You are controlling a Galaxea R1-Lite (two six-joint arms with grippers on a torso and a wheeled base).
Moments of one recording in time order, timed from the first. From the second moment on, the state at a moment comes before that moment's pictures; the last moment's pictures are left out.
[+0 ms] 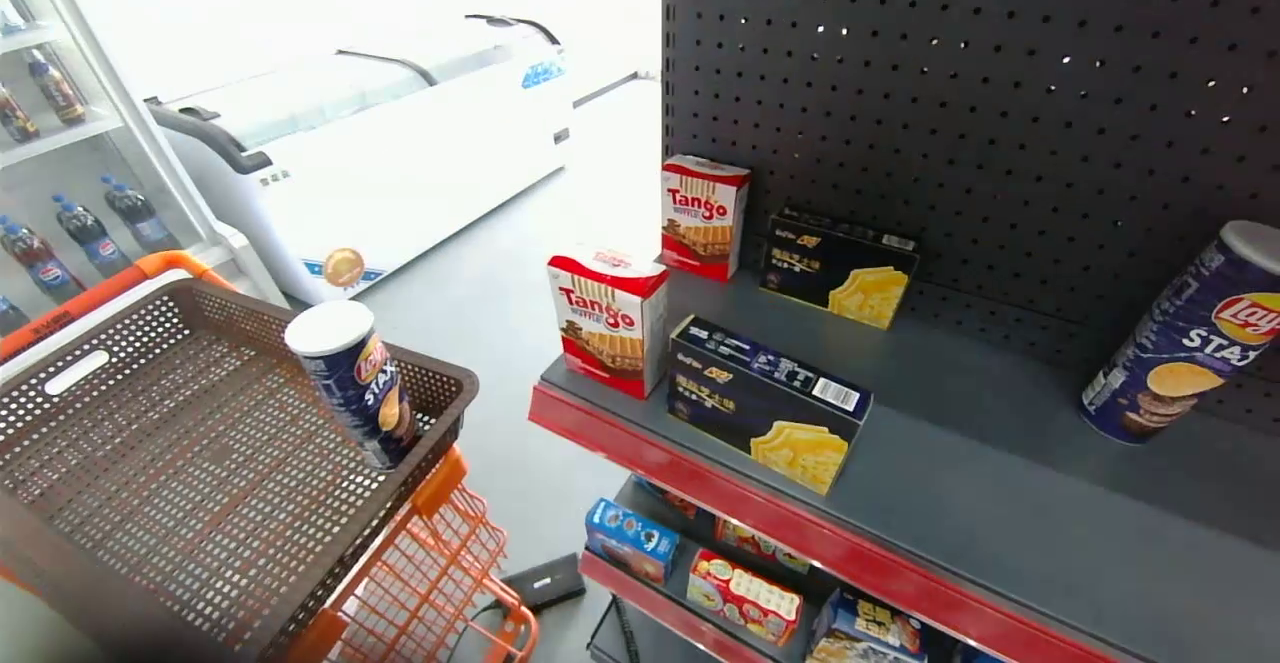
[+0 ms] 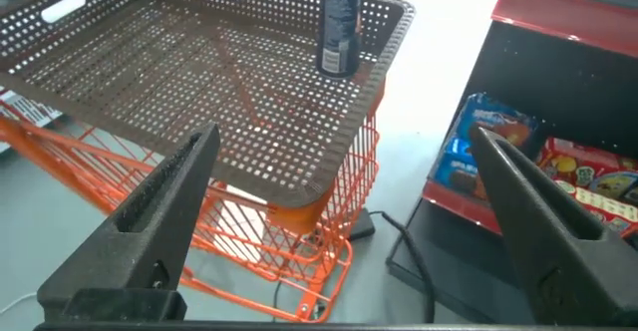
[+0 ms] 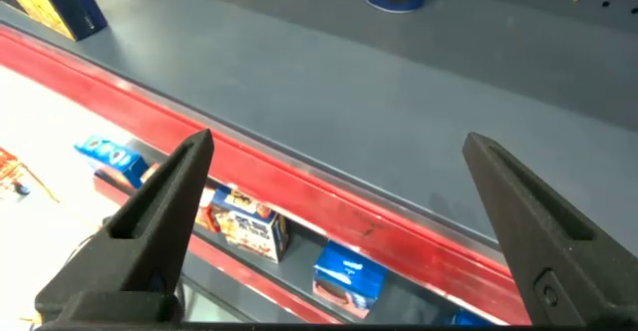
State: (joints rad) left arm 0.00 0.00 0.00 0.00 0.06 0.00; right arm 0.00 0.01 0.00 0.00 -0.02 0.00
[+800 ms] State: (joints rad) left arm -0.04 0.15 -0.20 0.09 0.05 0.05; right arm 0.00 0.01 0.00 0.00 -0.02 0.00
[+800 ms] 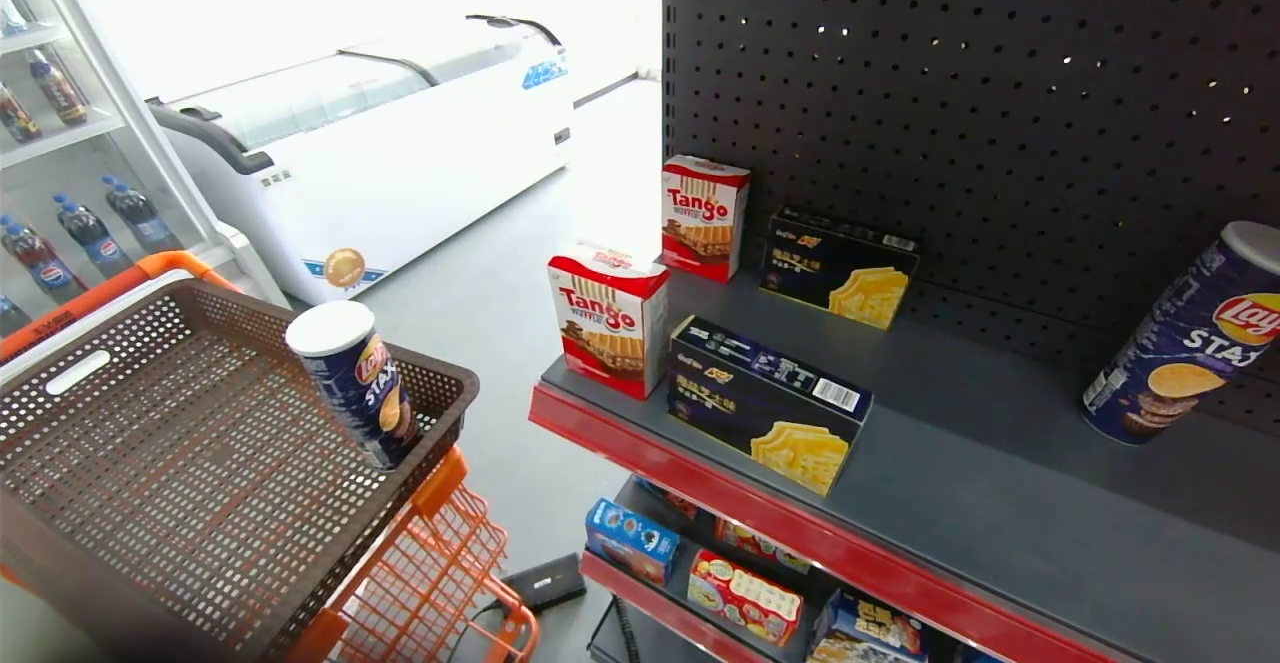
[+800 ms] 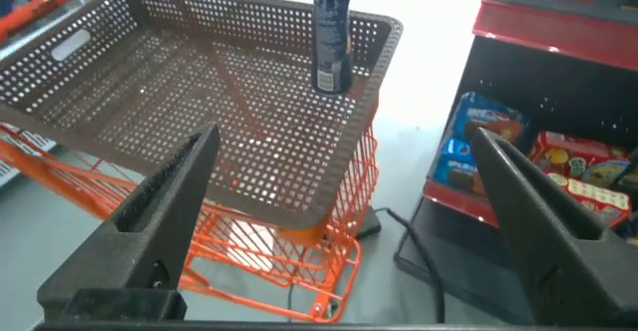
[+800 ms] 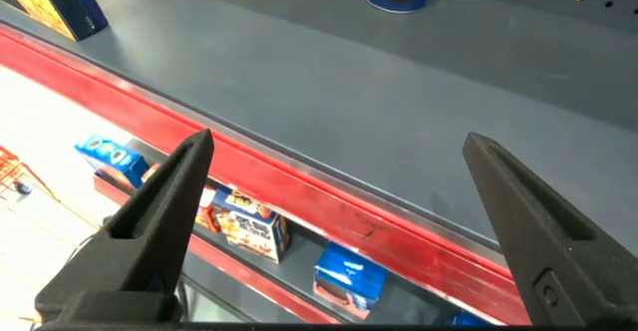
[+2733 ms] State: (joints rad) left arm 0.07 2.02 -0.46 -1.45 0.04 0.10; right arm 0.00 0.01 0.00 0.00 -0.02 0.00
